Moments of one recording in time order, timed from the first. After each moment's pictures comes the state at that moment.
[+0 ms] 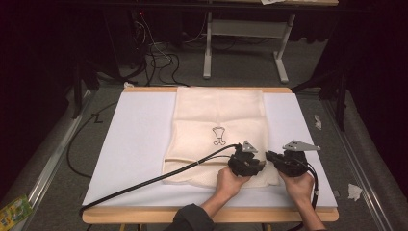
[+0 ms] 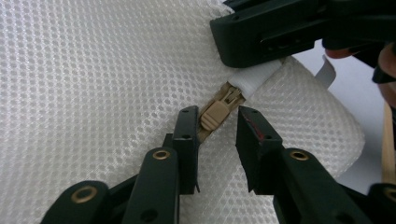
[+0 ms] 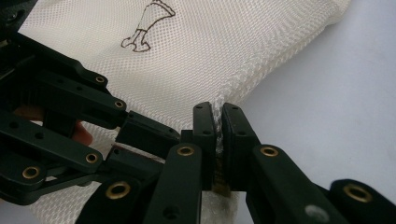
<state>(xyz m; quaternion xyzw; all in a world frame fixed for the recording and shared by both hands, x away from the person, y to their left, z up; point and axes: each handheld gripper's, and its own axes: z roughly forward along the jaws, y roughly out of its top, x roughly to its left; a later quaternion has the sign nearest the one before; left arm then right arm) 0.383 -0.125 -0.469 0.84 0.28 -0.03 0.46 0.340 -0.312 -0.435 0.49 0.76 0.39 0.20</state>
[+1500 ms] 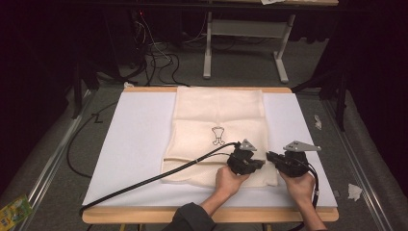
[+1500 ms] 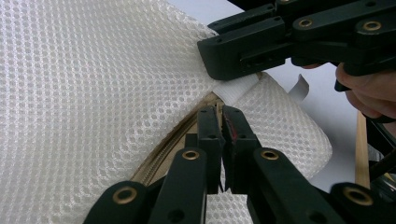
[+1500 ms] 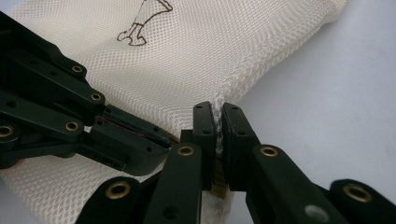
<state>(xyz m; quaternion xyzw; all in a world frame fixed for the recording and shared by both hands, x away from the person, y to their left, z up) 0.385 -0.120 -0.462 0.84 0.26 -0.04 0.47 0.340 -0.316 -0.438 0.48 0.76 0.39 0.19</state>
